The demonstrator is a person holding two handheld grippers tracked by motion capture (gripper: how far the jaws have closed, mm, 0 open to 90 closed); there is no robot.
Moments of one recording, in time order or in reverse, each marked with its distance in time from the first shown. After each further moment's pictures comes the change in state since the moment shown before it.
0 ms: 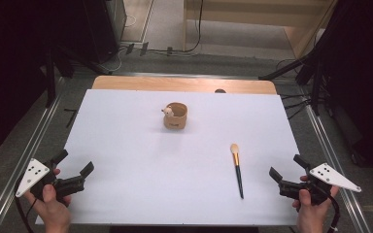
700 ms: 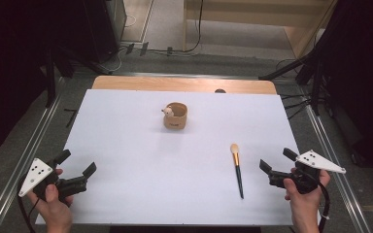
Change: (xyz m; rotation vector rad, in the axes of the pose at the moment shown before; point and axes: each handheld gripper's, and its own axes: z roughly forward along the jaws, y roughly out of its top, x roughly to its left) left arm -0.004 0.001 0.002 0.006 -0.010 0.006; right arm 0.015 0.026 0.026 0.128 0.008 0.012
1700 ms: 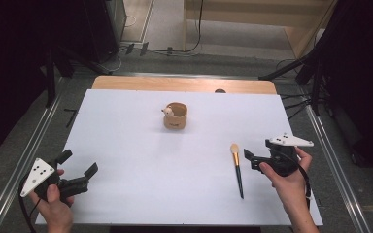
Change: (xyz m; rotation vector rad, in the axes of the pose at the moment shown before) left arm -0.004 0.001 0.001 0.005 -0.011 0.014; right arm 0.024 0.037 0.044 0.220 -0.053 -0.047
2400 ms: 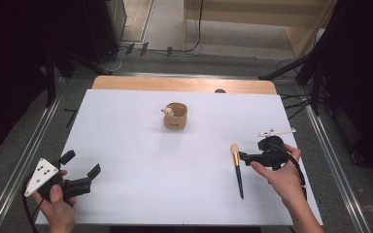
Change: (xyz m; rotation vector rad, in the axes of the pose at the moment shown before) left arm -0.005 -0.002 0.003 0.014 -0.011 0.005; right arm -0.004 0.009 0.033 0.243 0.032 0.028
